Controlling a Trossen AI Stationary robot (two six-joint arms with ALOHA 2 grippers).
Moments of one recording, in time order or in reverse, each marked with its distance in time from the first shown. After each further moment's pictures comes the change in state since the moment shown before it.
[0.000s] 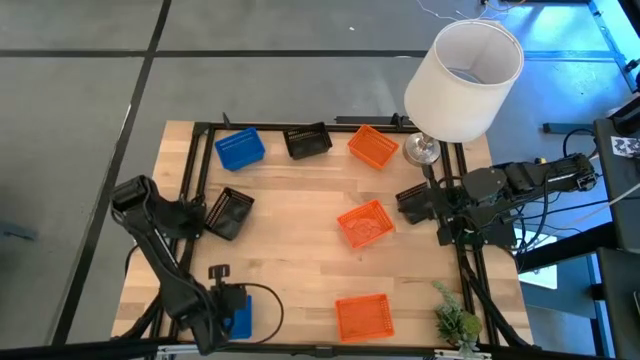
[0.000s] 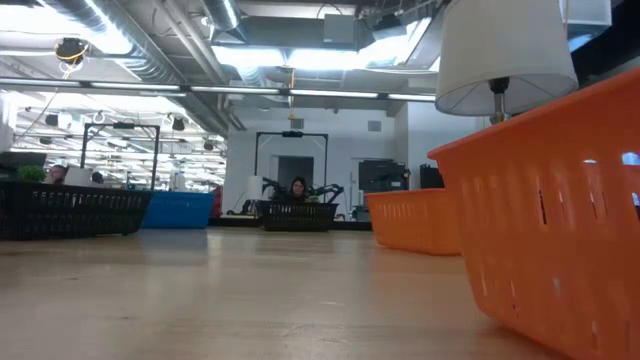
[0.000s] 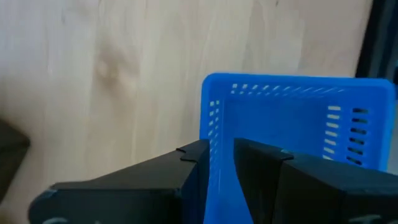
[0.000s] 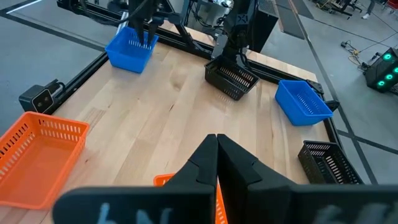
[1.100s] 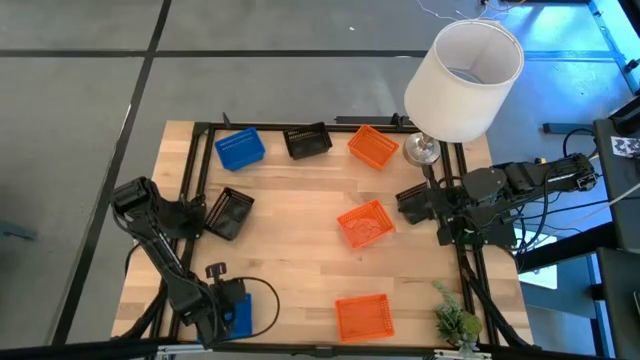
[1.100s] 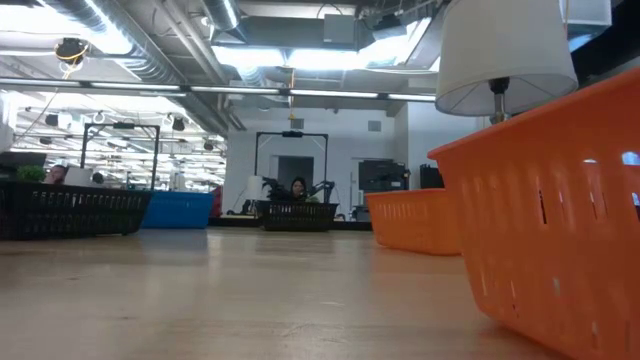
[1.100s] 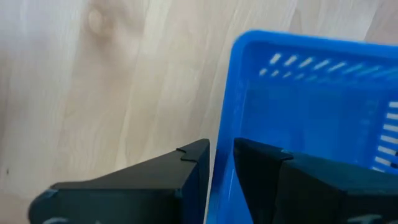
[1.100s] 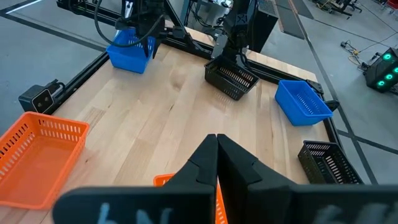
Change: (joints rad) left arm 0.001 0.010 -0.154 0.134 0.038 -0.130; right arm 0.000 -0.001 0.000 0.000 0.002 0.000
